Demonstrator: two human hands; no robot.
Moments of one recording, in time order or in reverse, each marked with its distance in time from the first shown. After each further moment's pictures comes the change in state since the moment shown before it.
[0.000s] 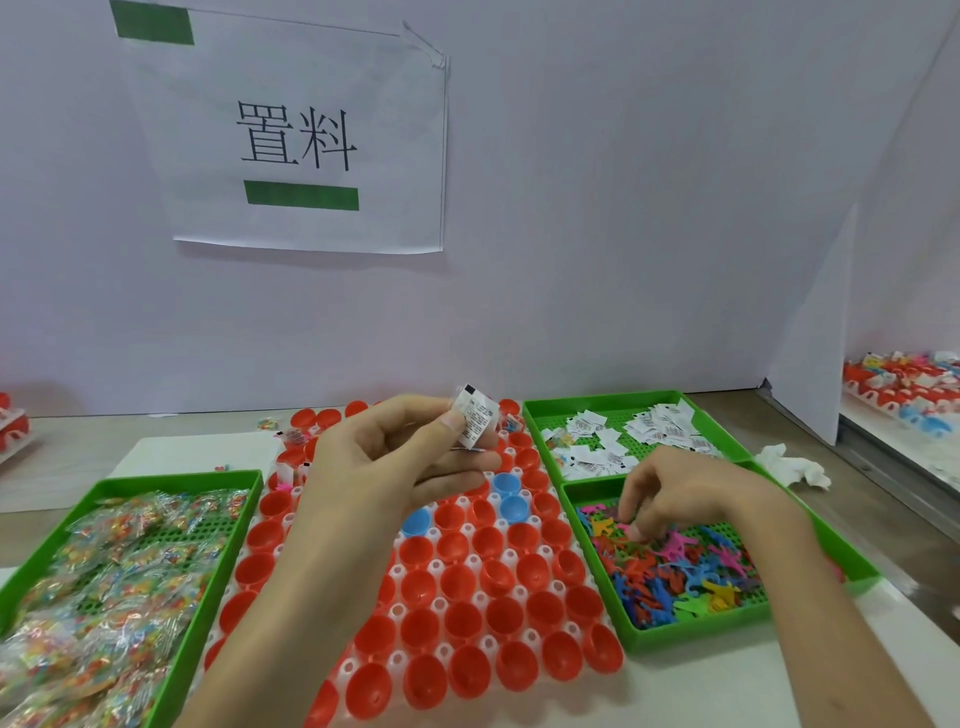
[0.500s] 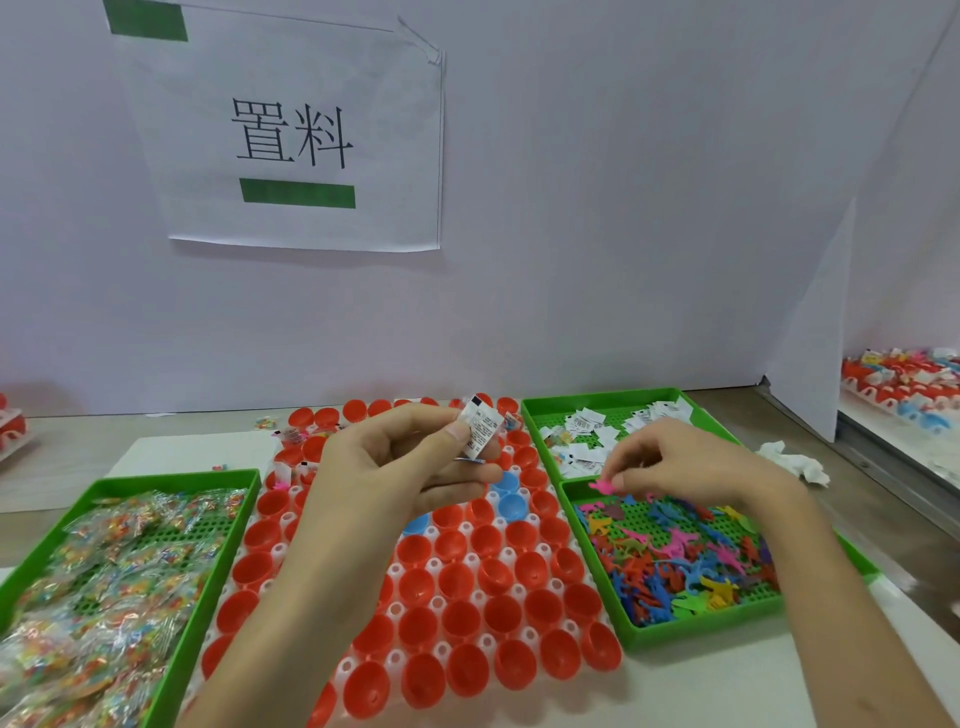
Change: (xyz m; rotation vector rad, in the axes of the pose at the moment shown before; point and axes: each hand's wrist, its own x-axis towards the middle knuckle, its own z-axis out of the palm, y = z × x) left_hand 0.000 -0.003 0.002 0.035 0.004 -0.051; right_hand -0.014 -0.010 -0.008 0.112 0.163 -0.256
